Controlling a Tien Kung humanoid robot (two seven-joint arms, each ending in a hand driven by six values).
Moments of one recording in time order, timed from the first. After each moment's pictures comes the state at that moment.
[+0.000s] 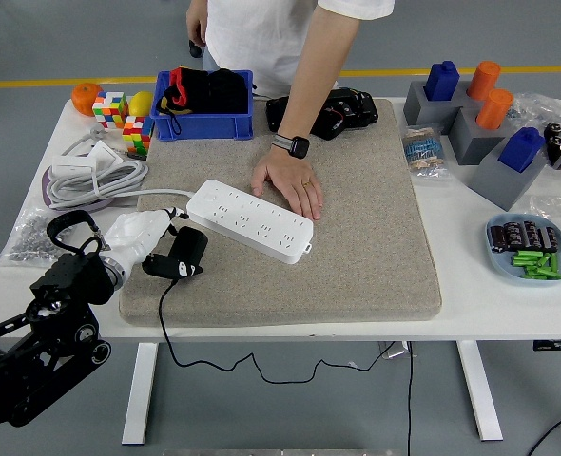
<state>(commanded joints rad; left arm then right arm) -0.40 0.37 -0.74 -1.33 2.01 0.11 0.45 -0.10 -0.27 1.21 0.42 -0.91 -0.06 -0.14</state>
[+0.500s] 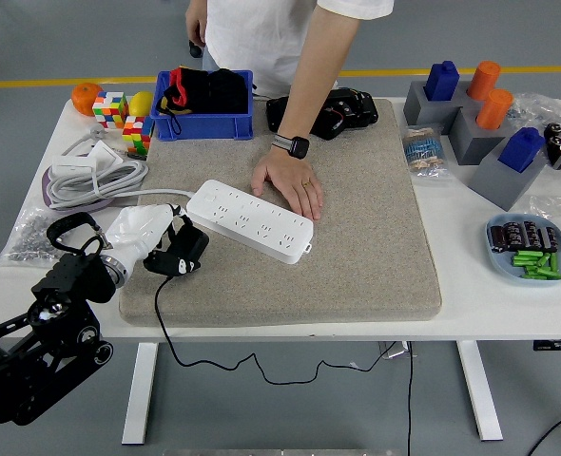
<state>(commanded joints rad) -0.40 0.37 -0.73 -1.31 2.03 0.19 0.38 -0.10 -0.27 1.21 0.42 -0.91 -0.06 -0.14</state>
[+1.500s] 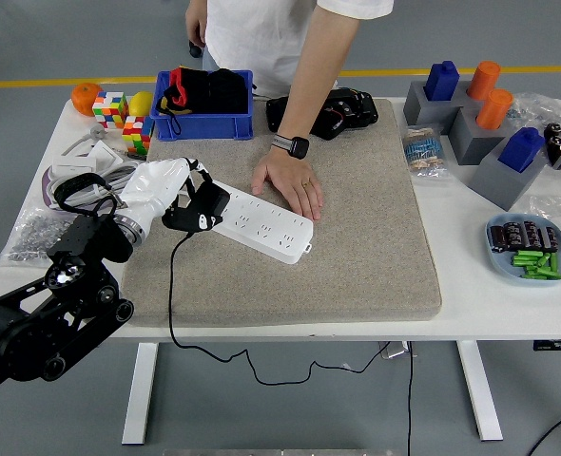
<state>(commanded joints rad) -0.55 0.28 -0.74 -1.20 1.98 0.24 0.32 -0.09 -0.27 1.21 0.42 -0.91 -0.07 -0.13</state>
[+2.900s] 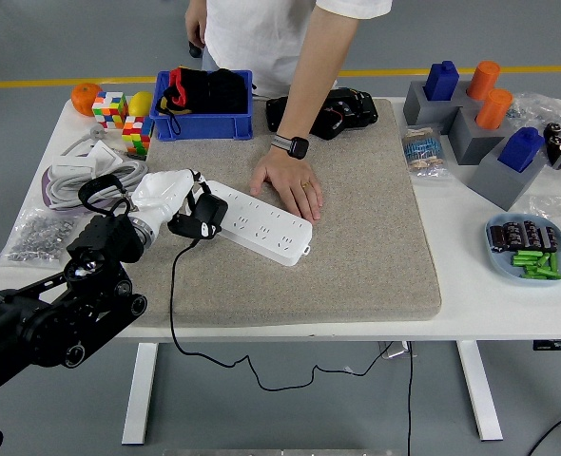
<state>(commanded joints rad) -0.60 0.23 -0.68 -1.04 1.96 0.23 0.32 -0.10 -0.27 1.19 0.41 -0.91 -0.07 -0.13</state>
